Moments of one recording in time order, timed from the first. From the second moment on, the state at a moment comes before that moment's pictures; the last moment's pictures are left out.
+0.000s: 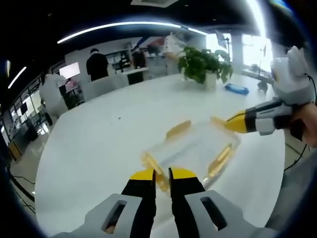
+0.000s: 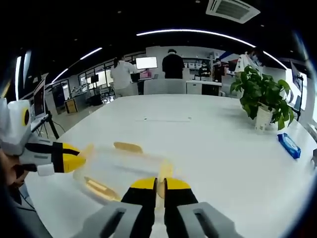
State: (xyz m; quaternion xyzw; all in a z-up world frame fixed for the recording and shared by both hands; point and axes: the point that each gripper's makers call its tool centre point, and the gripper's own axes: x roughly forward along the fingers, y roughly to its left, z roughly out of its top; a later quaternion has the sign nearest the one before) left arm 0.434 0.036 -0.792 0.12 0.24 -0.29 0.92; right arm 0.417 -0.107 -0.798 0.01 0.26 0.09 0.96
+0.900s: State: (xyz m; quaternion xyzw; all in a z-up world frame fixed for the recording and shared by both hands) left arm 0.431 0.033 -0.797 0.12 0.24 -0.29 0.92; right arm 0.421 -0.112 -0.798 0.02 0.26 0.08 0.96
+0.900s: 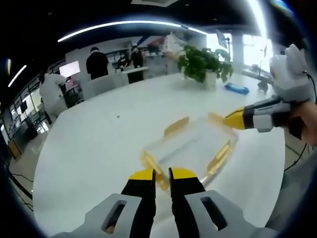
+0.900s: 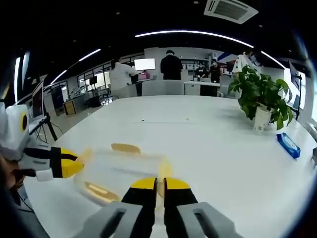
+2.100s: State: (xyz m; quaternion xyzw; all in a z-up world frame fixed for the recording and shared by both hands) left arm 0.431 0.037 -0.802 0.07 0.27 -0.29 0.92; right arm 0.422 -0.119 -0.799 0.05 0.26 0.08 0.96
